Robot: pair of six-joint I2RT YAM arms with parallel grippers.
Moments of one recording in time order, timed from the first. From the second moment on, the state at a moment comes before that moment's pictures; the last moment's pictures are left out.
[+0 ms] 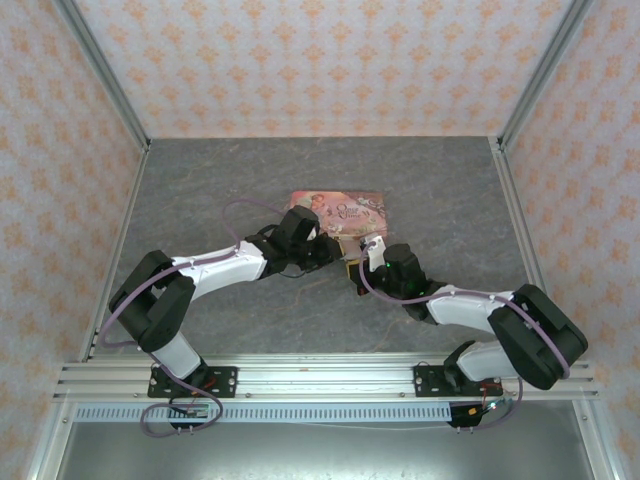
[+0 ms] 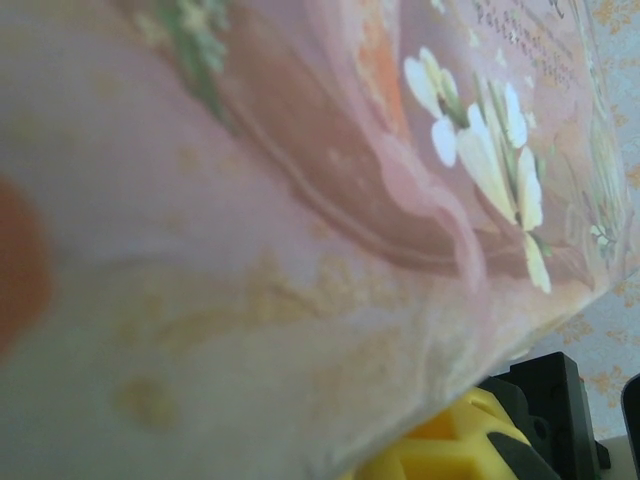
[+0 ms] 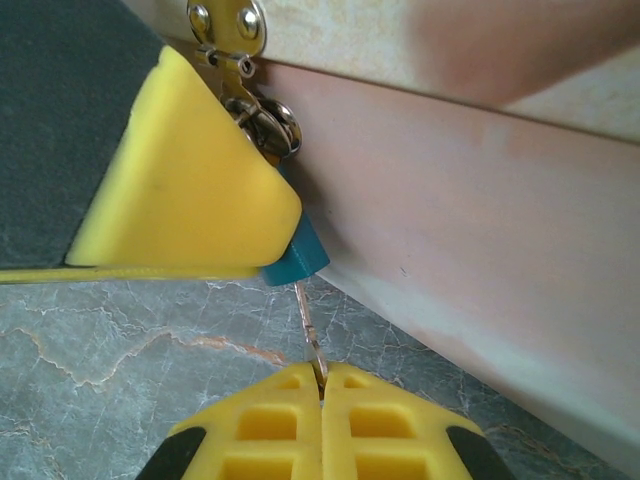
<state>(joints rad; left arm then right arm) -0.67 1.63 0.95 -0.08 0.30 -1.07 0.64 1.34 0.38 0.44 -0.21 0.27</state>
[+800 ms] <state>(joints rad) -0.65 1.63 0.95 -0.09 0.35 -1.06 0.58 1.35 0.38 0.44 -0.31 0.23</state>
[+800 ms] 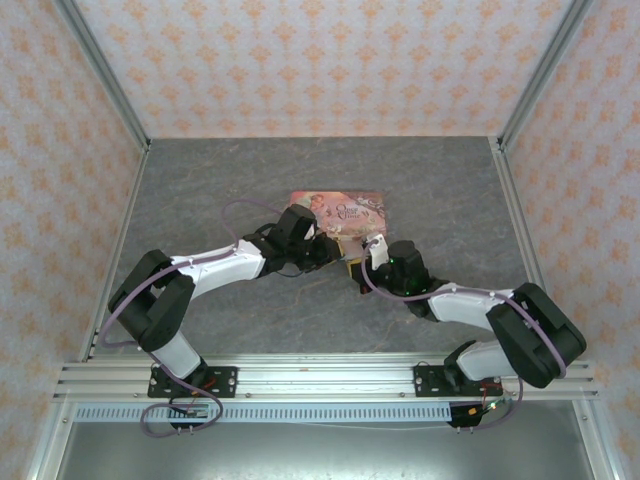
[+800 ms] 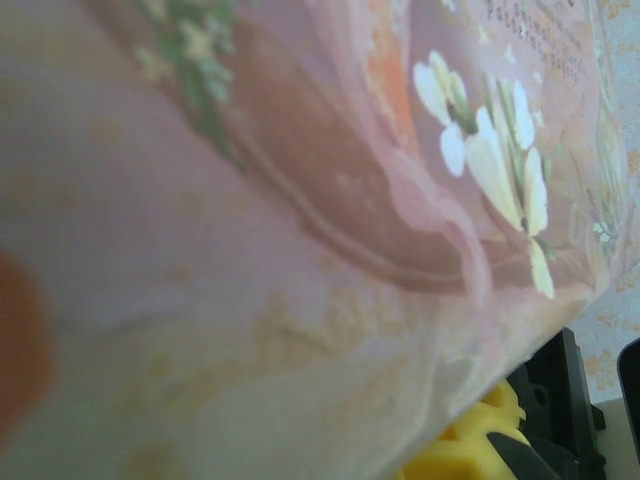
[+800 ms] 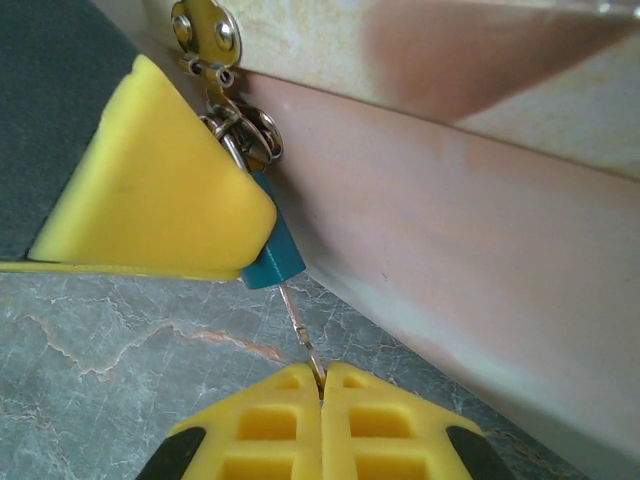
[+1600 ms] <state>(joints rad) -0.62 1.63 0.95 -0.10 0.37 -1.06 0.57 1.41 0.41 0.44 -0.36 0.22</state>
